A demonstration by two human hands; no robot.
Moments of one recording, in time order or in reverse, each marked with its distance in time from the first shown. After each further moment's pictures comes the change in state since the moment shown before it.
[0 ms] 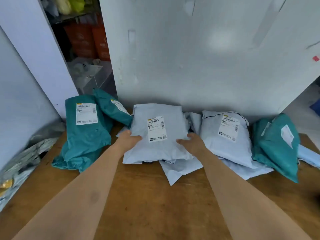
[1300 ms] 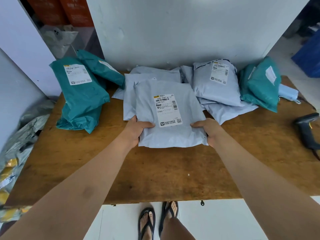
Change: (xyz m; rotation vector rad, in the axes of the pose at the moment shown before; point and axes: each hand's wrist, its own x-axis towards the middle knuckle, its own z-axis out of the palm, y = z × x) left_hand -0.118 -0.068 0.033 -0.662 -0.330 -0.046; right_hand -0.130 0.089 0.012 0.767 0.043 0.346
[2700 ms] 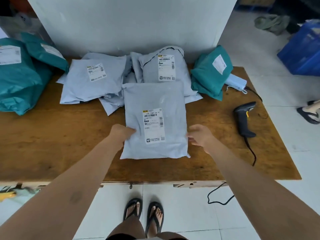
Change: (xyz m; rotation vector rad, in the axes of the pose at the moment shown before) left_hand -0.019 -0.124 0.199 0.349 0.274 -0.151; right_hand 0.010 0.015 -0.265 -0.396 0.007 -0.062
